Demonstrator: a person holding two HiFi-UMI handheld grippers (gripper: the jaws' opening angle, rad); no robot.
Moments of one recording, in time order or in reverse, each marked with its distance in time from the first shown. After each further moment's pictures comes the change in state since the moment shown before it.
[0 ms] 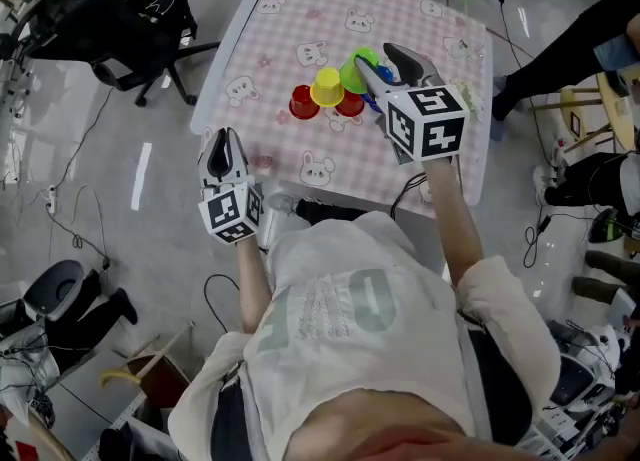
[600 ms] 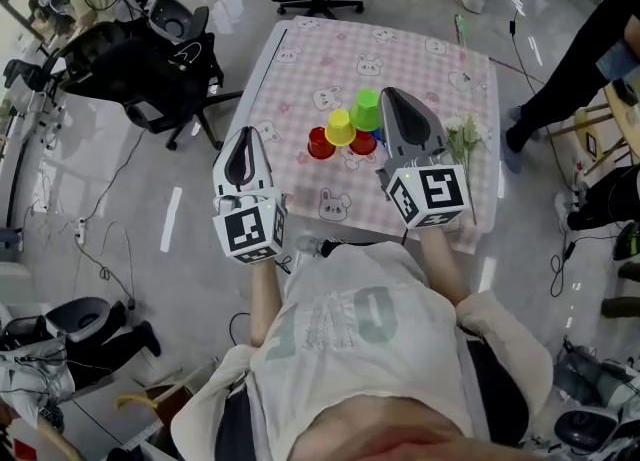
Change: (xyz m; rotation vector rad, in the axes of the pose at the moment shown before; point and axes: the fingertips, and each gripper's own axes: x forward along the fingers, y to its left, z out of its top) left arm -0.006 -0.059 0.145 0.169 -0.212 -0.086; right arm -0.079 0.016 0.051 0.056 -0.514 -0.096
